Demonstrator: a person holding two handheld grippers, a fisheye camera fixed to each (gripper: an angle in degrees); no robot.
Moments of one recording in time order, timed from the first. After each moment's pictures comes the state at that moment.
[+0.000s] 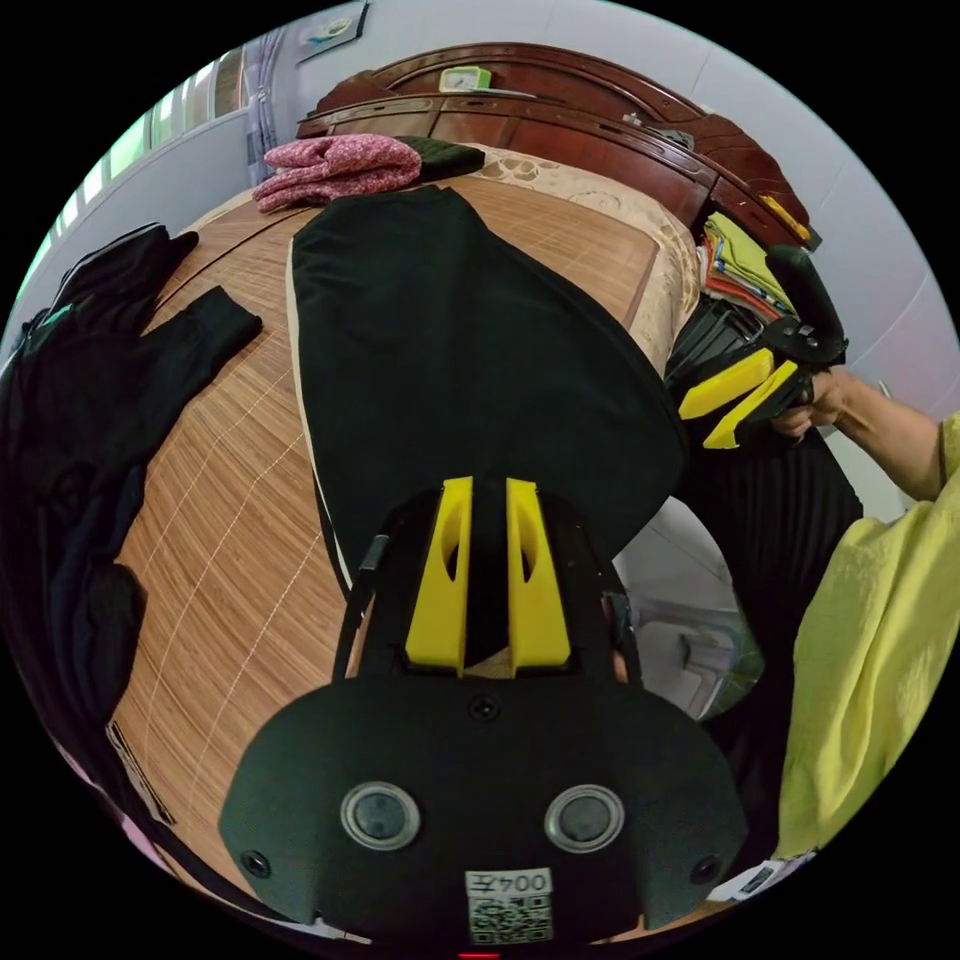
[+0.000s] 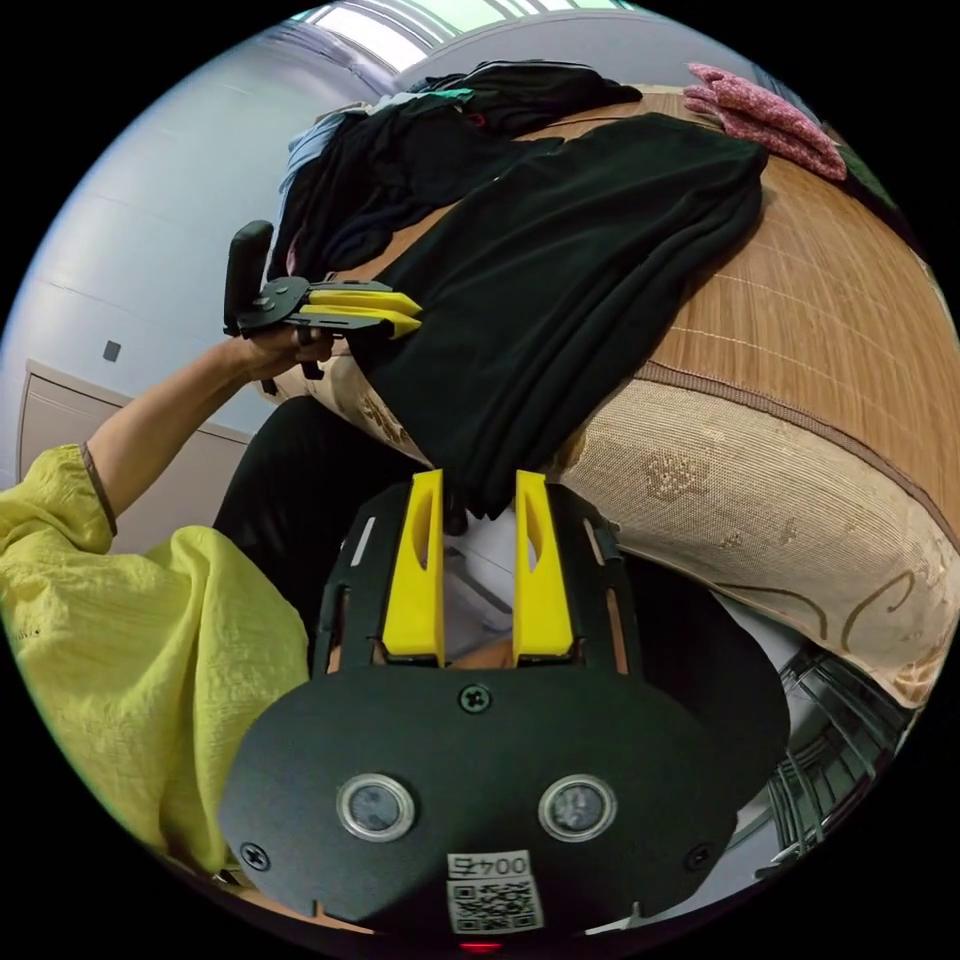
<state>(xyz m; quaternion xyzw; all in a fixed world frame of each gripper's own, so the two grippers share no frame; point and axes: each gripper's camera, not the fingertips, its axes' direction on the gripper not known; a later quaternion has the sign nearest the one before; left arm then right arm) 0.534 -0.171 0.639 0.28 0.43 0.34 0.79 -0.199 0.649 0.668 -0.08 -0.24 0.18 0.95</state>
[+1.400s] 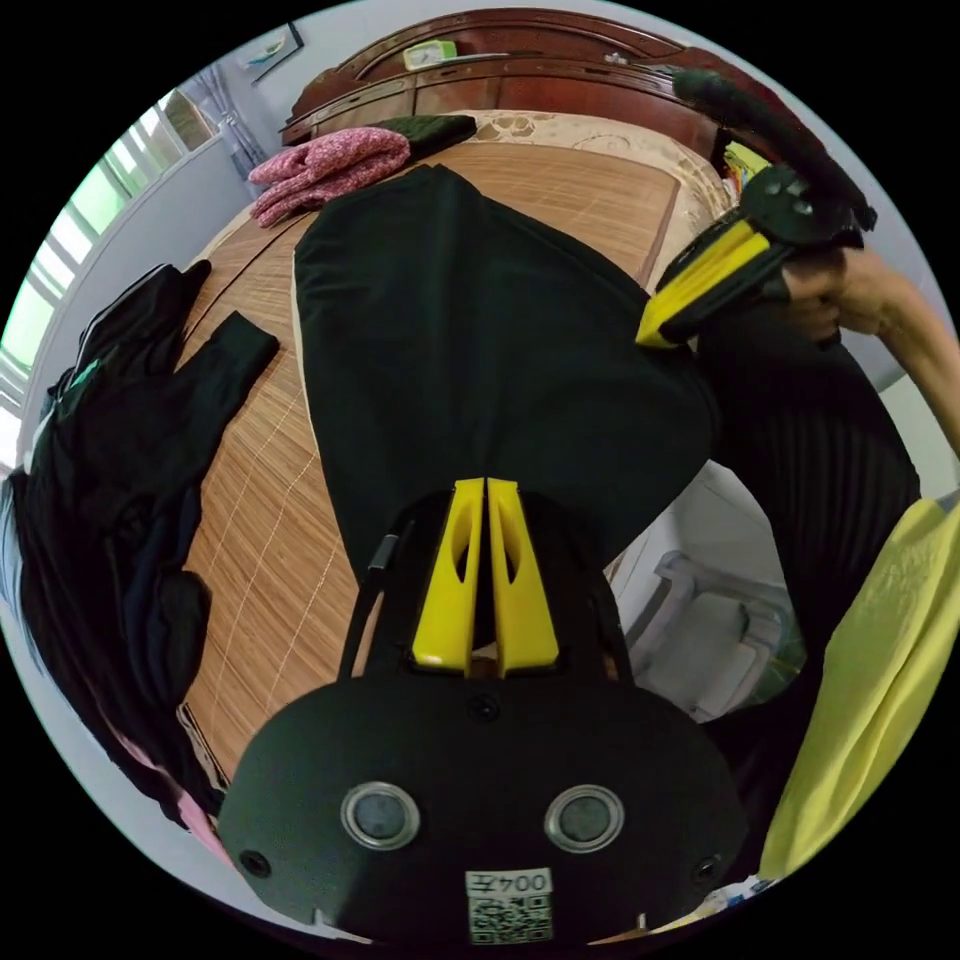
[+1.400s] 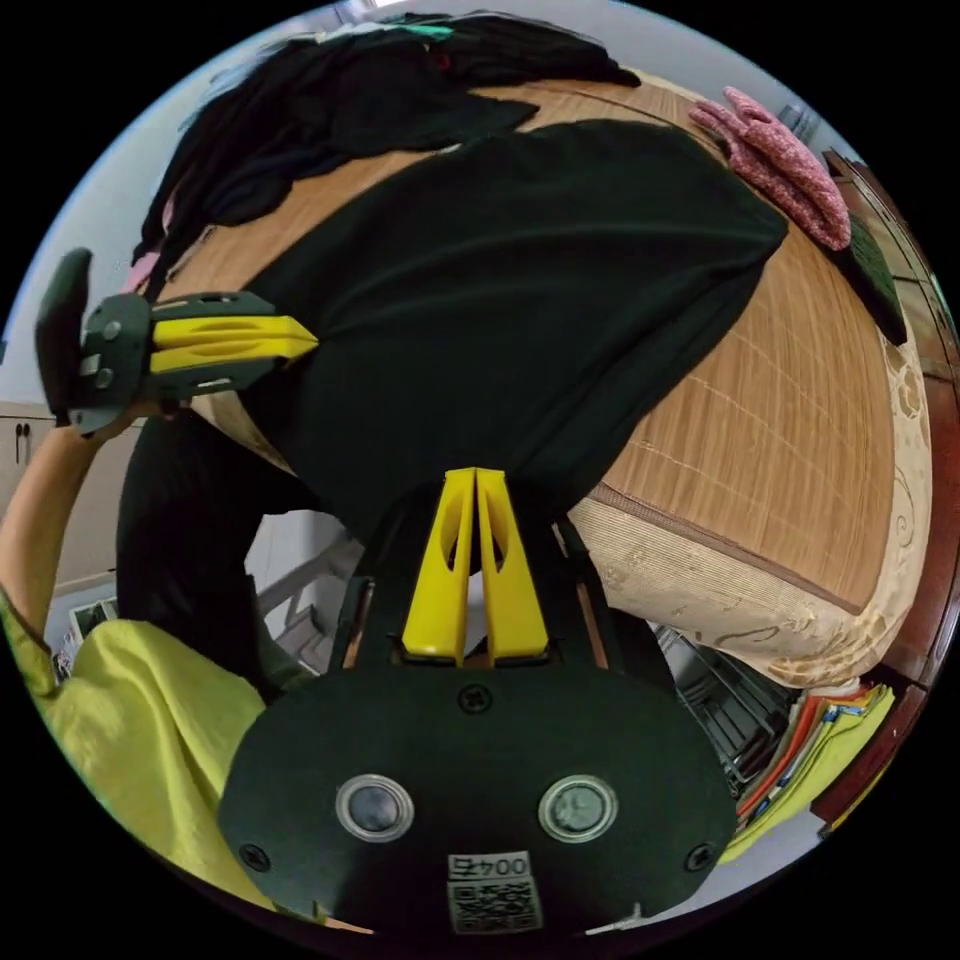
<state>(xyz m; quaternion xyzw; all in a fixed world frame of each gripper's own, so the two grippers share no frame) 0.587 -0.087 0.600 0.27 0.31 0.35 0.84 -0.223 0.591 0.714 -0.20 -0.05 0.16 0.96</state>
